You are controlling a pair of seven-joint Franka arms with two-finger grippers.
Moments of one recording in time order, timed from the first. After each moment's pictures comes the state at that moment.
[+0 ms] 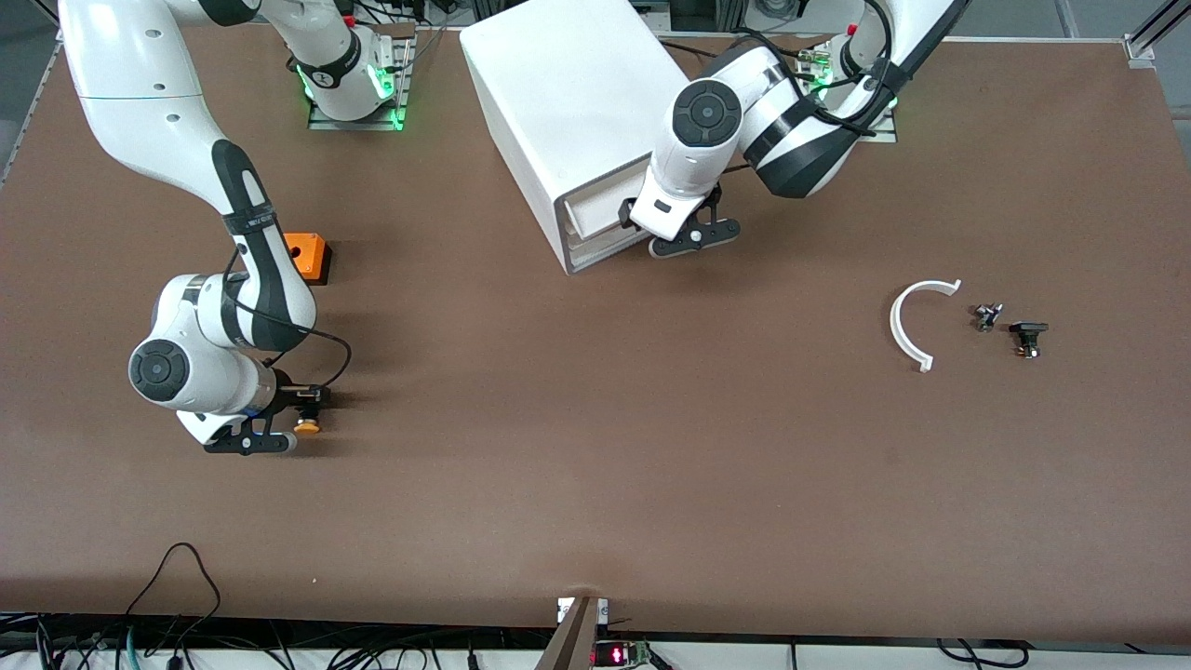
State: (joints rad) left arm 0.10 0.36 -0.92 -1.94 0.08 2.05 -1.15; right arm 0.13 0.72 -0.10 -1.61 0.05 2.23 0.00
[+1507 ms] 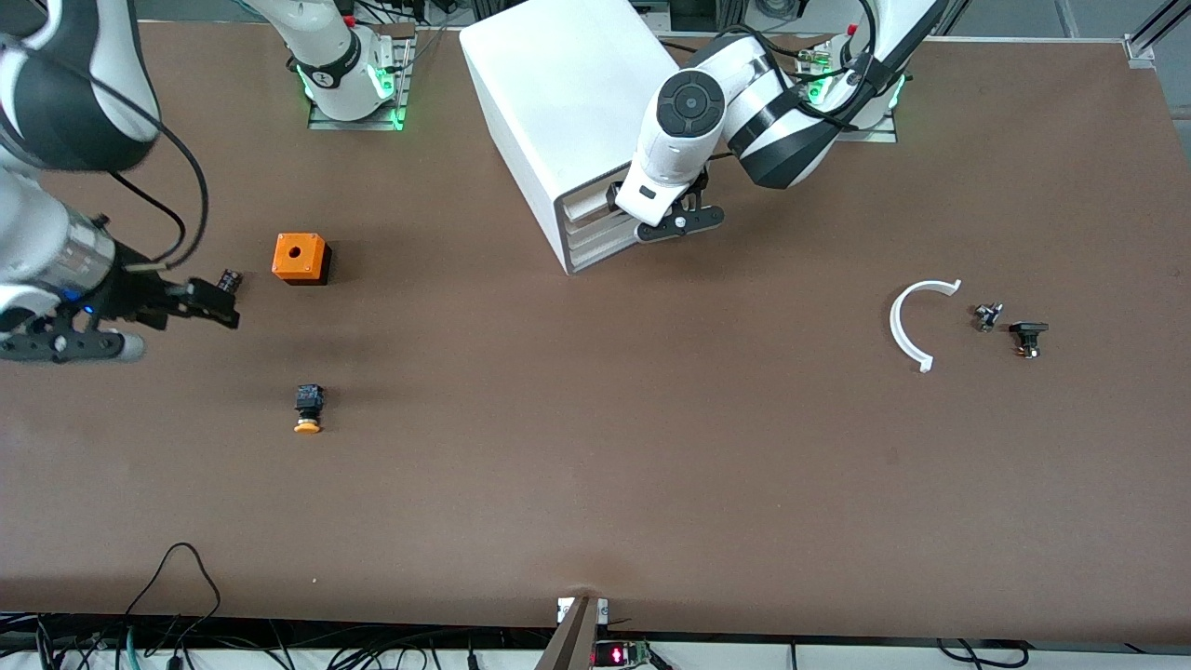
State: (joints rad) left arm 0.08 0.37 -0.93 -1.95 0.06 2.04 -1.15; right arm 0.03 0.19 0.02 -1.55 0.03 1.75 0.04
